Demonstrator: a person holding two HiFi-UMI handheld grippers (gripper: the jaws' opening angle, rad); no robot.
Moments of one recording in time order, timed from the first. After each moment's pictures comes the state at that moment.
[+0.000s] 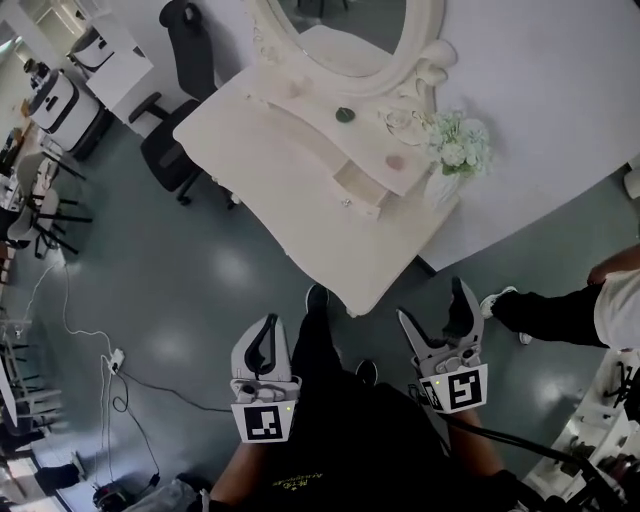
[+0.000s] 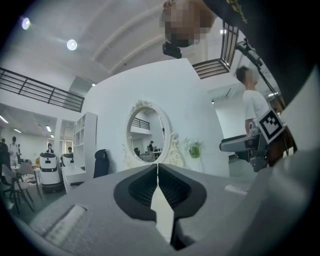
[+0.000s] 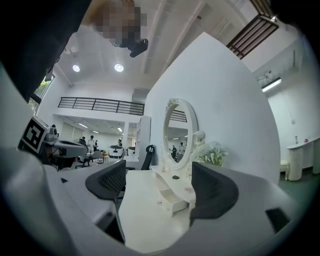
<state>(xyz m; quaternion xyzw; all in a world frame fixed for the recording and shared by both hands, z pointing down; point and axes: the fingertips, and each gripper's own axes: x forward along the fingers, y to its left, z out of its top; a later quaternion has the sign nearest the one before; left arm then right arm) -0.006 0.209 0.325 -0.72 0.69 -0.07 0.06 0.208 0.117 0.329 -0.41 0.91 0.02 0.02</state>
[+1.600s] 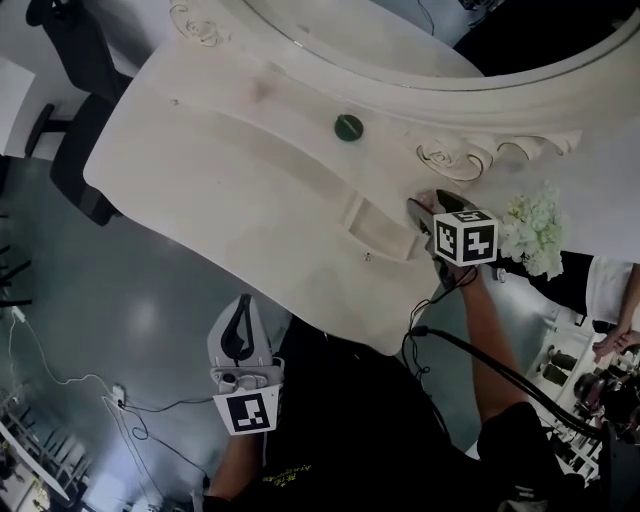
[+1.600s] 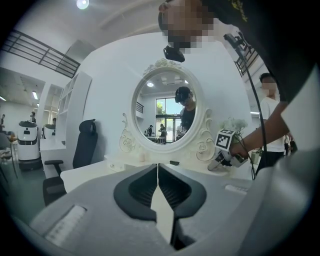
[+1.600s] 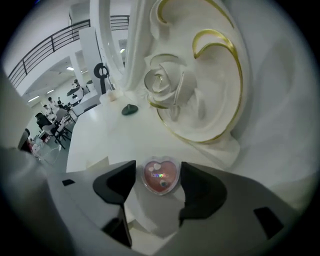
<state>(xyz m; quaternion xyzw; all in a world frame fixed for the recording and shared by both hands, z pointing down) -0.192 -0.075 0.414 -0.77 0.63 -0.08 -0.06 0.125 -0.243 0.549 -0.47 0.74 -0.30 -0.38</state>
